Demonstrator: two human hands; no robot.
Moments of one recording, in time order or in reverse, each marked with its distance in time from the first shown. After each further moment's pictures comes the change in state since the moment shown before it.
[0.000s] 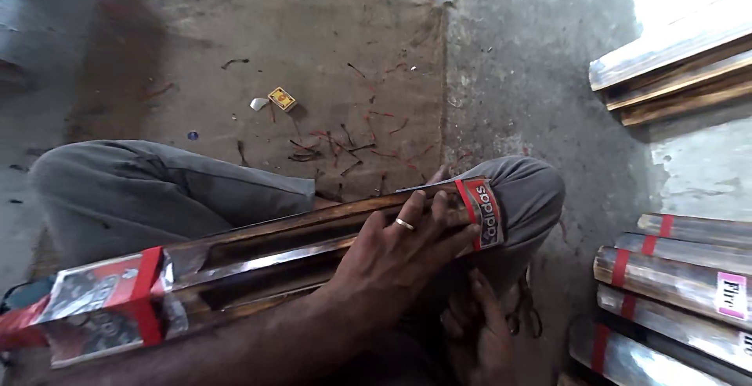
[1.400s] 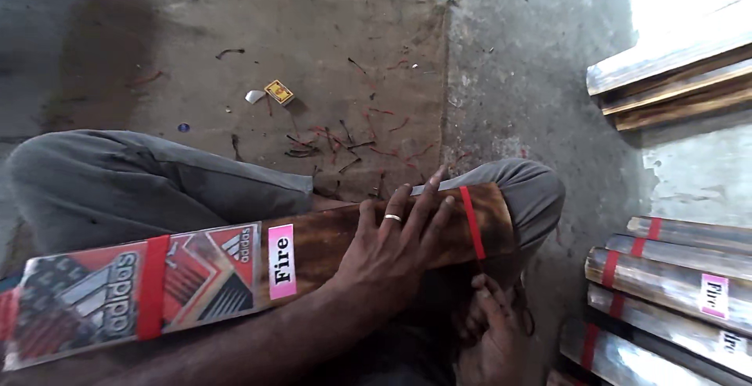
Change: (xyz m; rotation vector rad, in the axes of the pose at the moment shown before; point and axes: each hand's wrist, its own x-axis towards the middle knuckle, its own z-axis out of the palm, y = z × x) left_hand -0.001 -0.003 0.030 -0.059 0.053 -0.145; right_hand -0.009 -0.007 0.002 -0.410 0.125 -0.216
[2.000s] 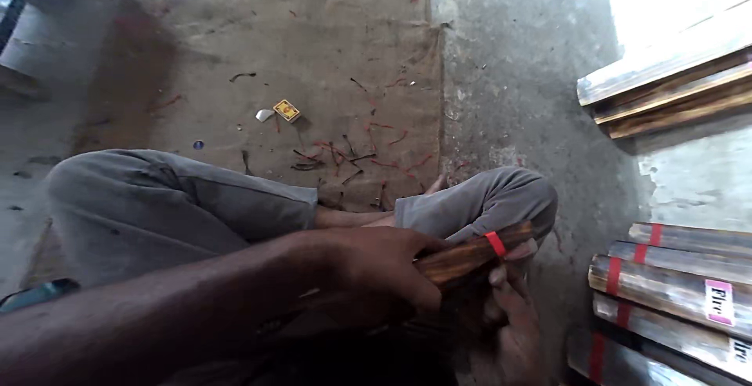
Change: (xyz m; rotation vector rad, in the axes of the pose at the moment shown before) left_hand 0.034 -0.045 -0.082 -1.155 -1.002 -0.130; right_hand 0.012 -0.040 0.034 0.258 -0.281 -0.048
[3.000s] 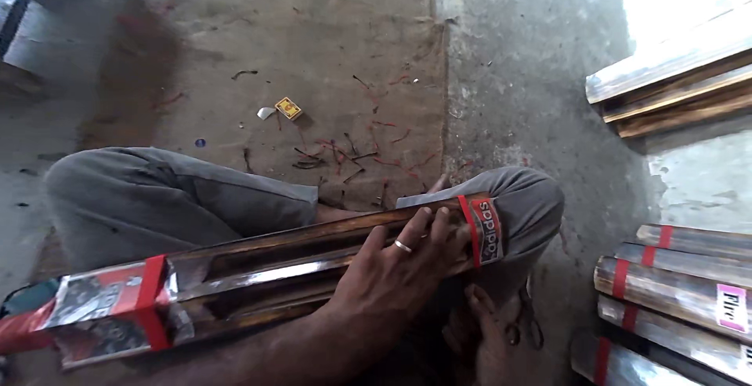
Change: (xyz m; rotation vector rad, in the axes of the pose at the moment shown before) left_hand 0.041 -0.046 0.076 1.356 1.026 0.180; right_hand -0.027 0.039 -0.045 -0.063 0.173 0.178
